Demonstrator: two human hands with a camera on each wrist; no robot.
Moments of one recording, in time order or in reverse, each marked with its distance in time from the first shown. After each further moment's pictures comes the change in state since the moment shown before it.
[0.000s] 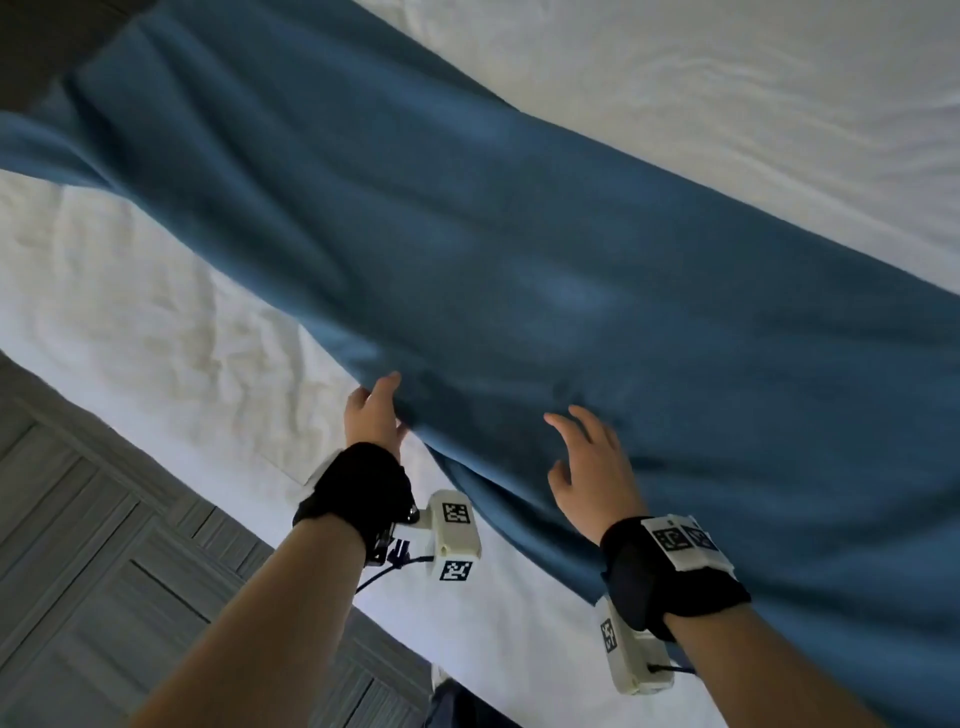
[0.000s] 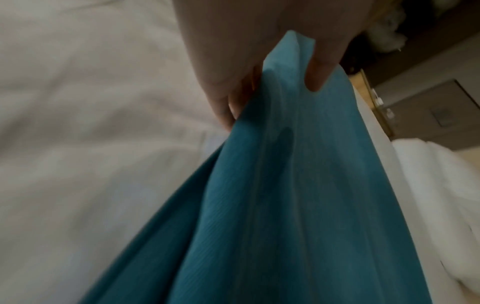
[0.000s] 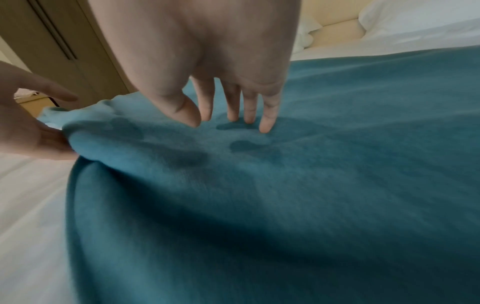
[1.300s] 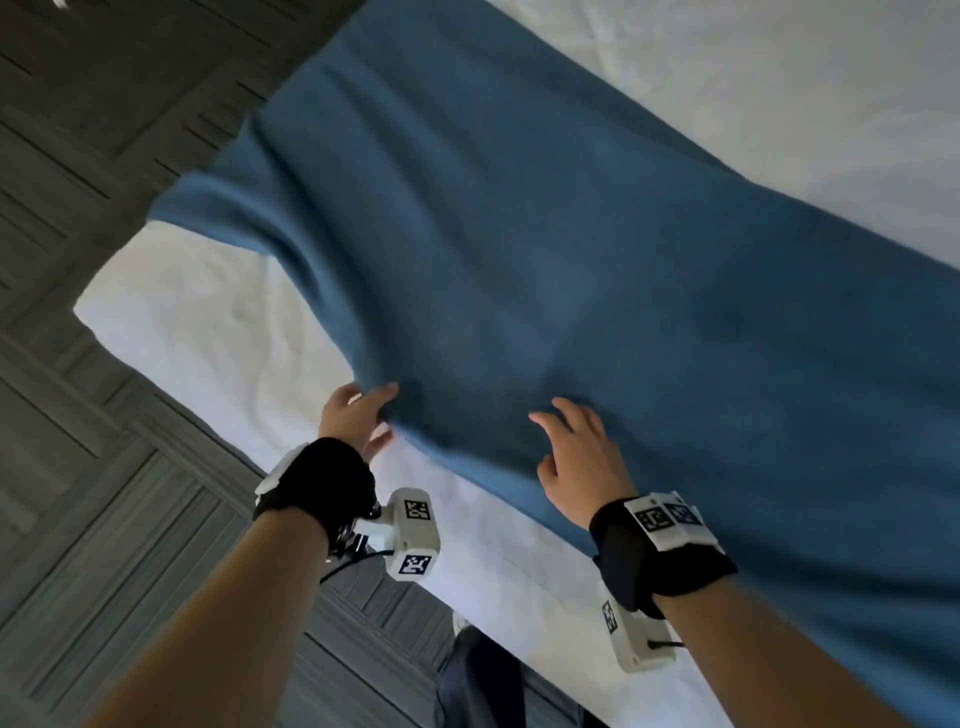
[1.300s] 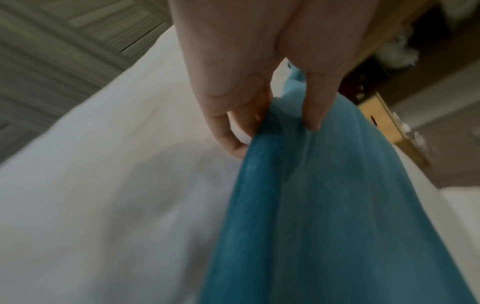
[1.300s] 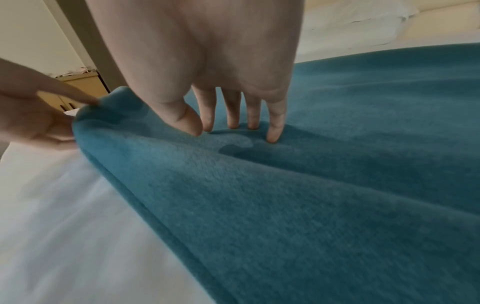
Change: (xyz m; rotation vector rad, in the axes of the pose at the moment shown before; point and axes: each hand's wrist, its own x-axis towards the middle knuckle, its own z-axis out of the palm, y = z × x) left_hand 0.184 0.211 -0.167 0.203 -0.008 -0.092; right_hand 0.130 -0.278 0.072 -0.138 -0.099 -0.085
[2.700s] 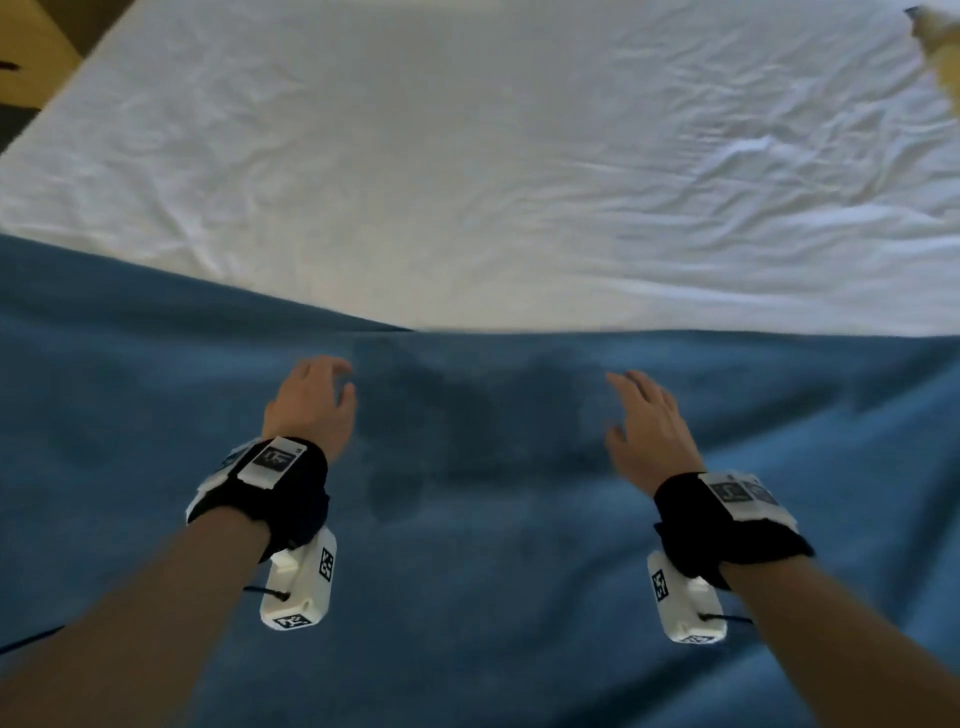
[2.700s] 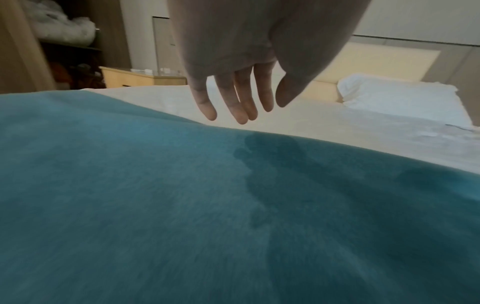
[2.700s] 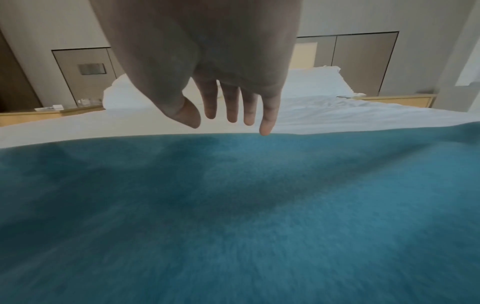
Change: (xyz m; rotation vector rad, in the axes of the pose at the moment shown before) left_hand -0.044 0.053 0.417 1.363 -0.291 0.916; right_hand -0.011 0.363 -0.208 0.224 0.424 0.521
